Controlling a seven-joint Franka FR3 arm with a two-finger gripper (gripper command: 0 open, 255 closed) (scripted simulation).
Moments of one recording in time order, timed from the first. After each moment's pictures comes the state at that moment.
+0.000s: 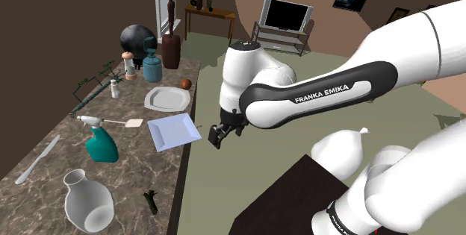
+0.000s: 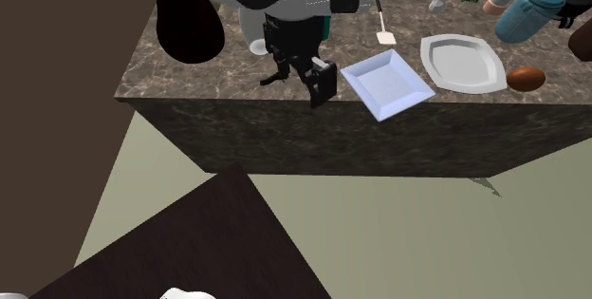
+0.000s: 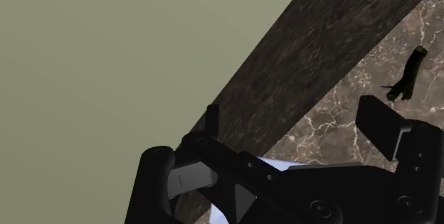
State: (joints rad) arm 0.11 -0.23 0.37 -2.44 0.02 2.21 0.45
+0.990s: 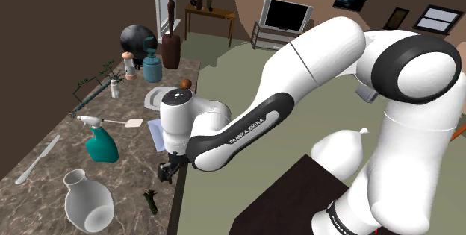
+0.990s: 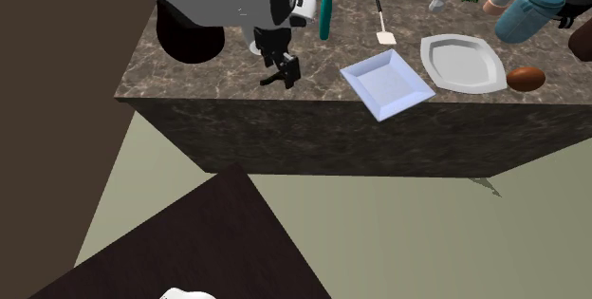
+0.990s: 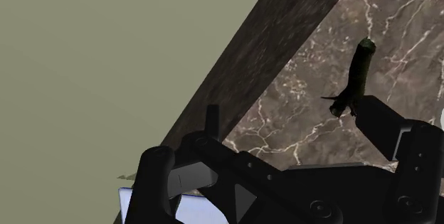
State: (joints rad) arm 0.24 0.35 0.43 -2.12 -0.29 2.39 0.88
